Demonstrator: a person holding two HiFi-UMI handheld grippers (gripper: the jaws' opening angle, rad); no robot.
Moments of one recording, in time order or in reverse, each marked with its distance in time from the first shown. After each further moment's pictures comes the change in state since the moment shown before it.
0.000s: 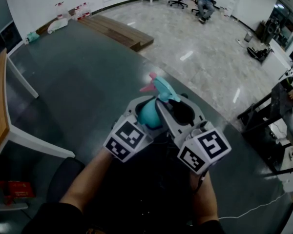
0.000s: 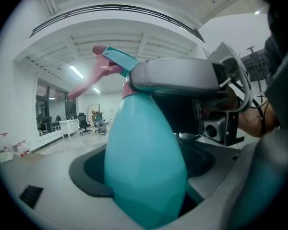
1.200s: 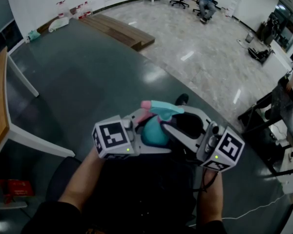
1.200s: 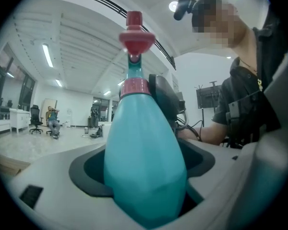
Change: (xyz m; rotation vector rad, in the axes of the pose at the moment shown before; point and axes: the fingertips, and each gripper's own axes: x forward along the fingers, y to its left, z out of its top) left arm -0.037 -0.071 0.019 -0.039 -0.146 -0.532; right arm -0.041 0.042 0.010 -0.012 -0.091 0.484
